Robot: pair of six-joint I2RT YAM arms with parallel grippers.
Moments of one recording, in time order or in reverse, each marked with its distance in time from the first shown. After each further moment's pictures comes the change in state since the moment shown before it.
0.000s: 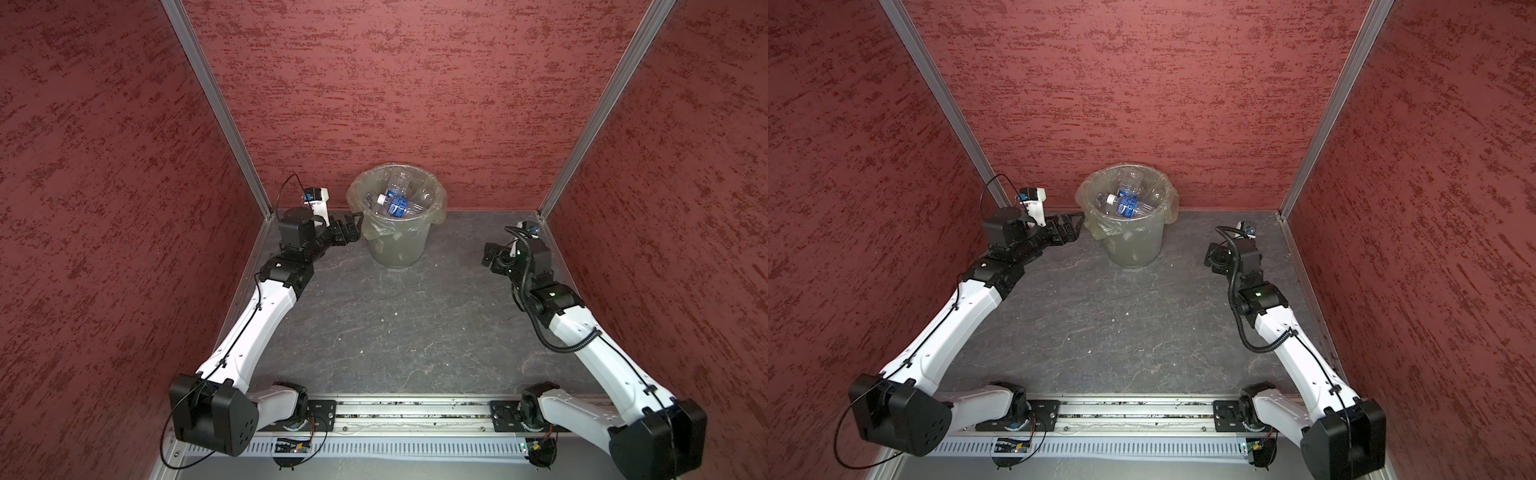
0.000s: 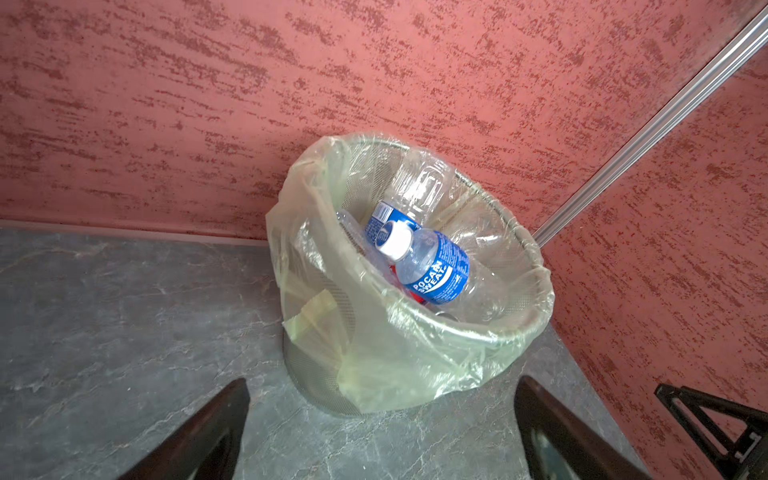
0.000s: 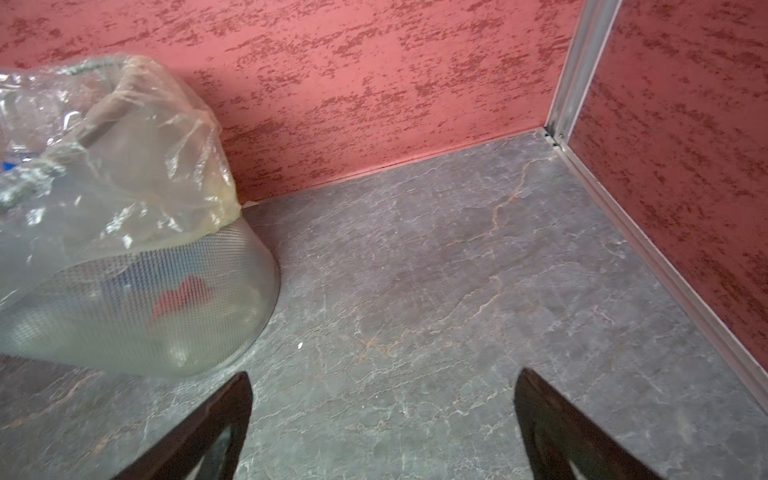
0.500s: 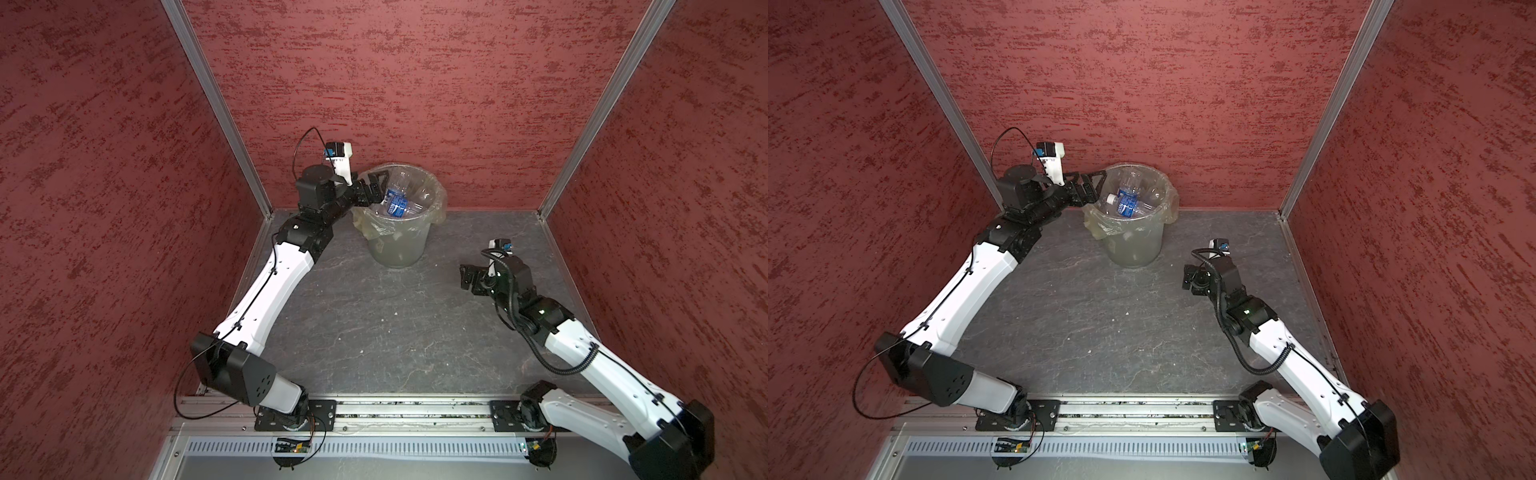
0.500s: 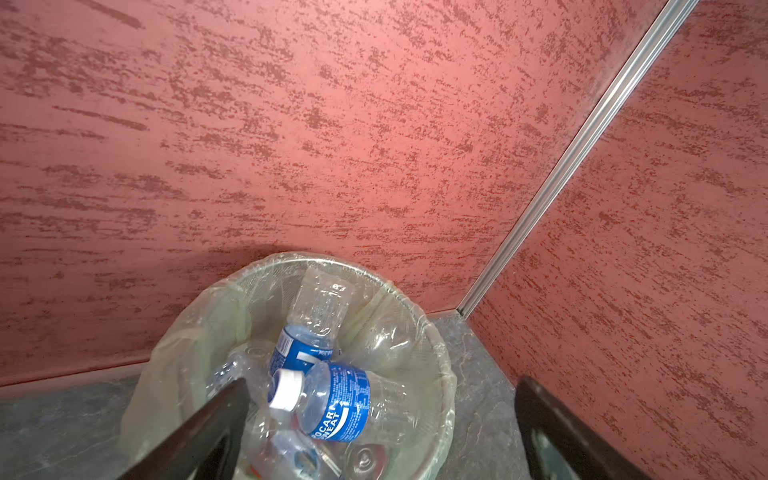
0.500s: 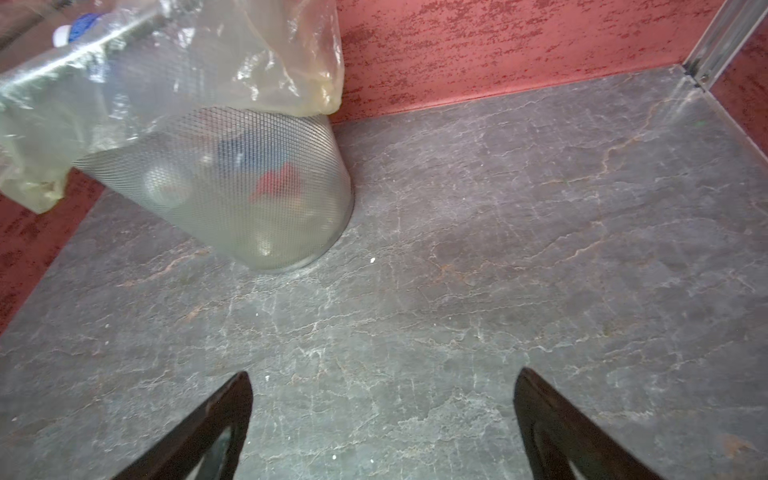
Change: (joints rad) left arm -0.113 0.247 0.448 -0.020 -0.026 0.022; right arm 0.228 -0.055 -0.086 -0.050 -0.021 0.051
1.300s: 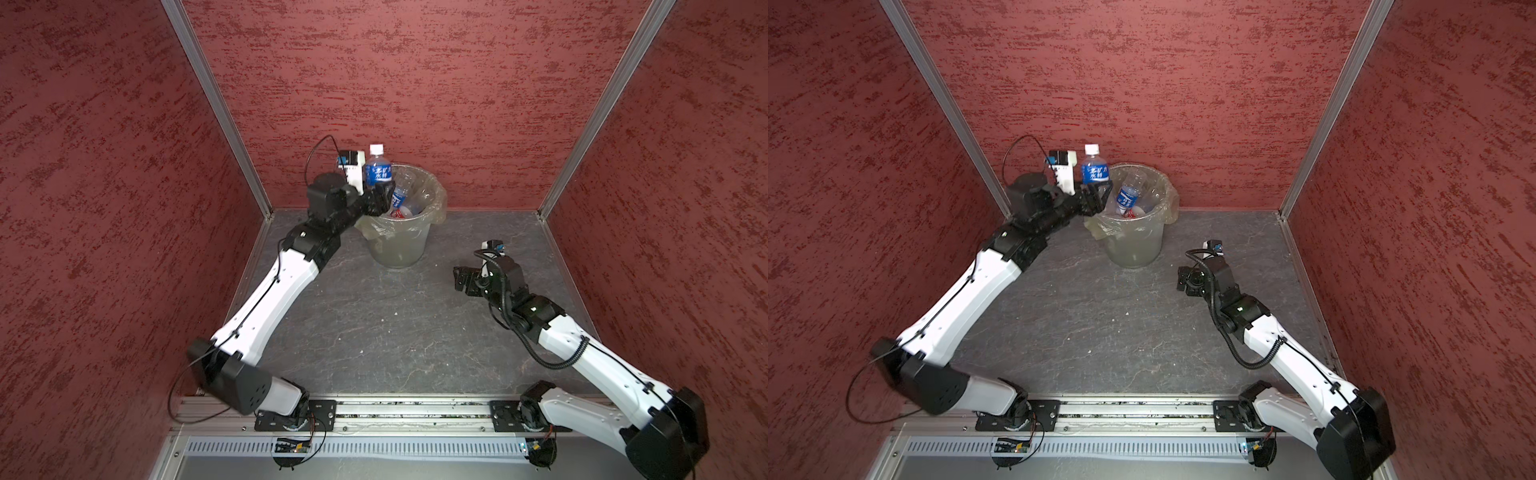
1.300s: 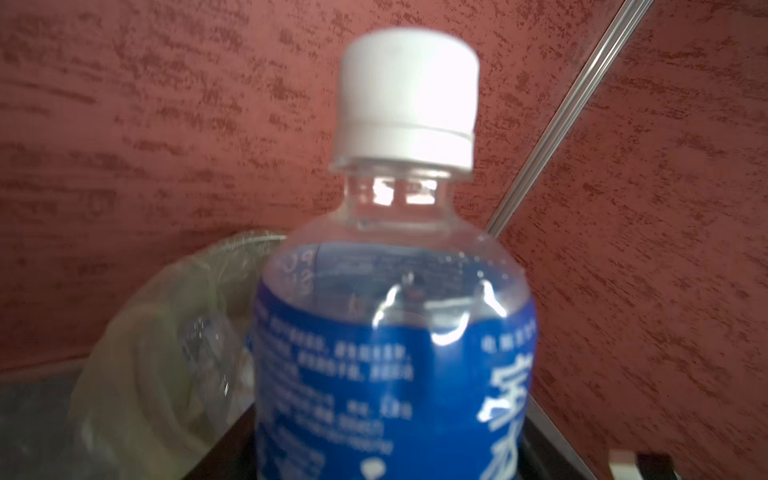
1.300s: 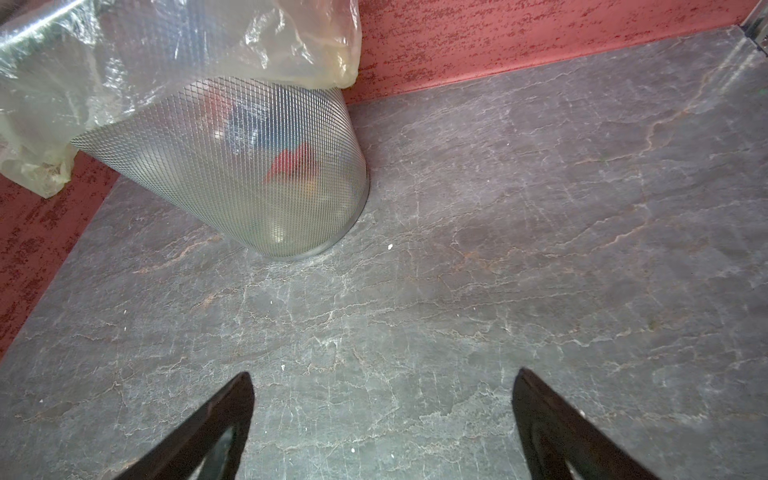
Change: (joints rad) left arm -0.078 0.107 0.125 -0.026 -0.035 0.034; right arm 0.039 0.031 -0.013 0.027 -0.040 0.055
